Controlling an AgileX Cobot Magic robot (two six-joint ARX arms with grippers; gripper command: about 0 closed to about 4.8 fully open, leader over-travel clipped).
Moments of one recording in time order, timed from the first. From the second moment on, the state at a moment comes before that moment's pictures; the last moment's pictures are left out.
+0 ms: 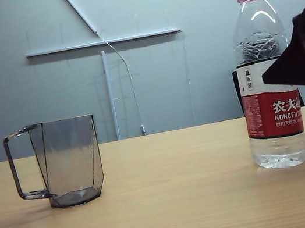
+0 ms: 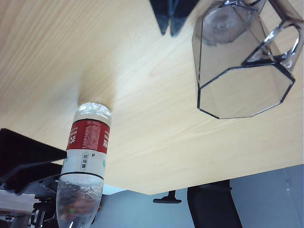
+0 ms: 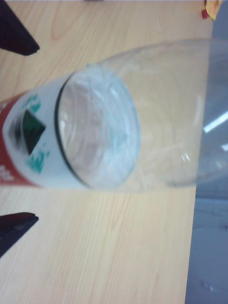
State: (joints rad) left arm -0.81 0.00 0.01 -0.08 -0.02 0.03; right arm 0.41 0.87 0.01 0.73 -0.02 0.01
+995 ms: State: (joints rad) left arm -0.81 0.00 0.01 -0.08 -0.02 0.03; right arm 0.40 1.35 0.11 1.11 -0.05 0.01
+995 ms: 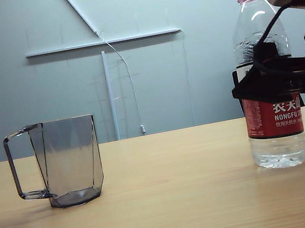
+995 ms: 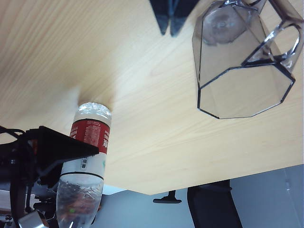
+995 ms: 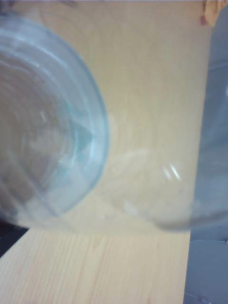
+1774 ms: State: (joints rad) left arm -0.78 0.00 0.01 -0.08 -0.02 0.03; right arm 0.40 1.36 0.16 1.10 -0.04 -0.03
